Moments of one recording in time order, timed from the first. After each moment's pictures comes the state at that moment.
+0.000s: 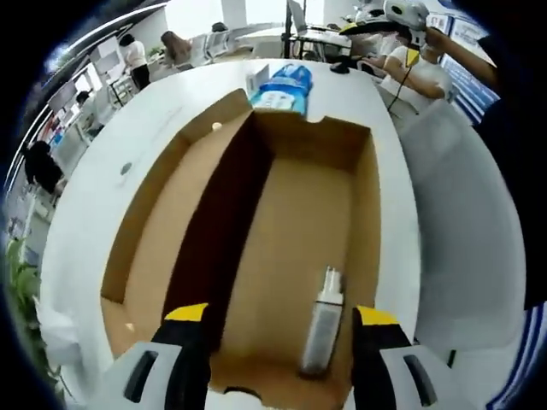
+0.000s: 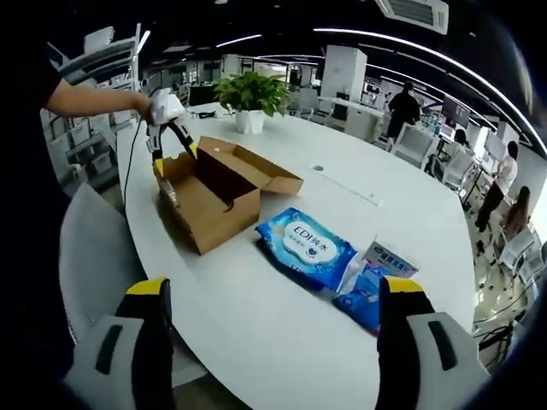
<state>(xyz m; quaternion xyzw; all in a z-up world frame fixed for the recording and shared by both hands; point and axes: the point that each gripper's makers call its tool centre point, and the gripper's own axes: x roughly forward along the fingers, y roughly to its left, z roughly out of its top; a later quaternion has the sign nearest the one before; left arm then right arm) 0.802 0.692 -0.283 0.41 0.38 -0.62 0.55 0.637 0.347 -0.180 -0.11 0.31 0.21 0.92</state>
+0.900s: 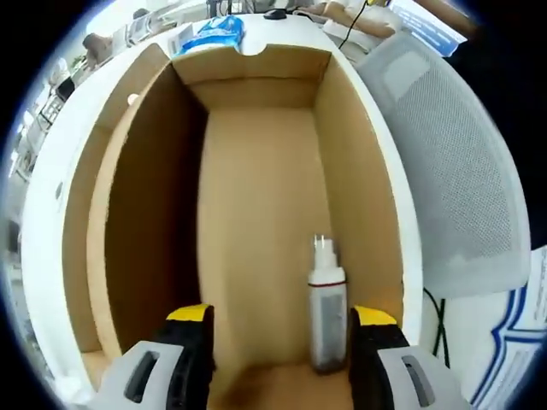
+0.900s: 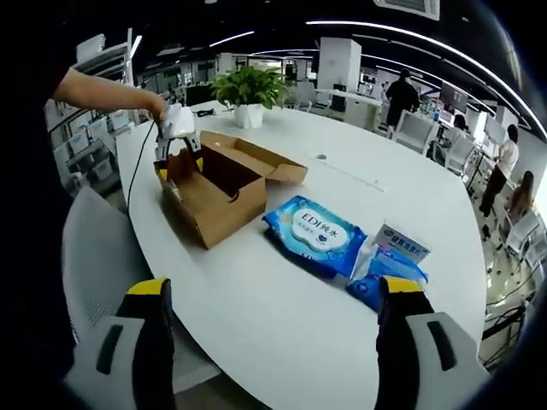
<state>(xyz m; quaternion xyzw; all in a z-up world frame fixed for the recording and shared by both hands) 0.791 0.695 -0.326 0.50 0.40 -0.65 0.41 0.629 0.354 -0.197 -0.08 0.32 0.21 0.92</state>
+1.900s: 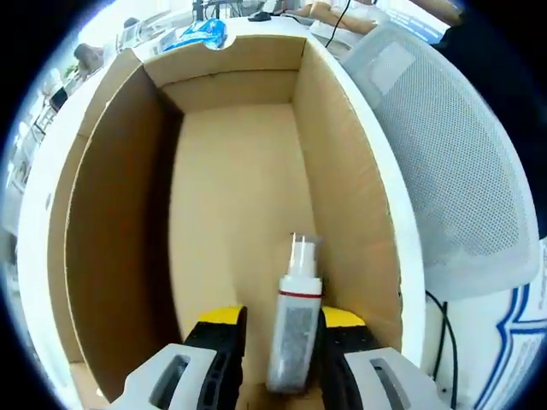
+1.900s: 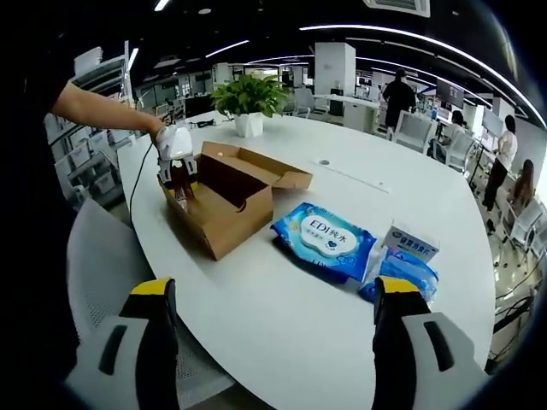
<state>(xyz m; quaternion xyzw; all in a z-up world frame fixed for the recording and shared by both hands) 0.777 0.698 -0.345 0.49 0.38 -0.67 0.41 0.630 0.368 -0.196 -0.05 0.31 0.21 0.92</state>
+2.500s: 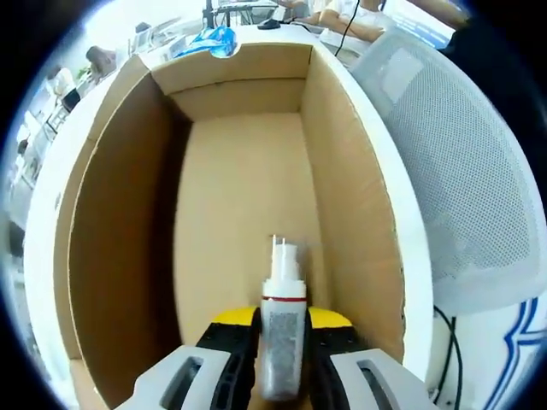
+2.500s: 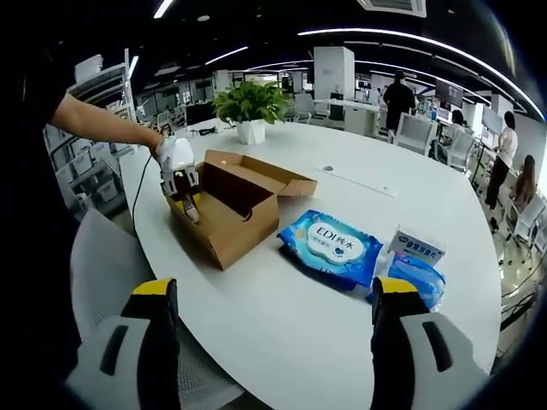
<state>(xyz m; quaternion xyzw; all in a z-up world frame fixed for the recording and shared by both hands) 0.775 0.689 -0.348 0.48 0.37 -0.67 0.44 0.633 0.380 -0.191 -0.04 0.30 0.22 0.93</state>
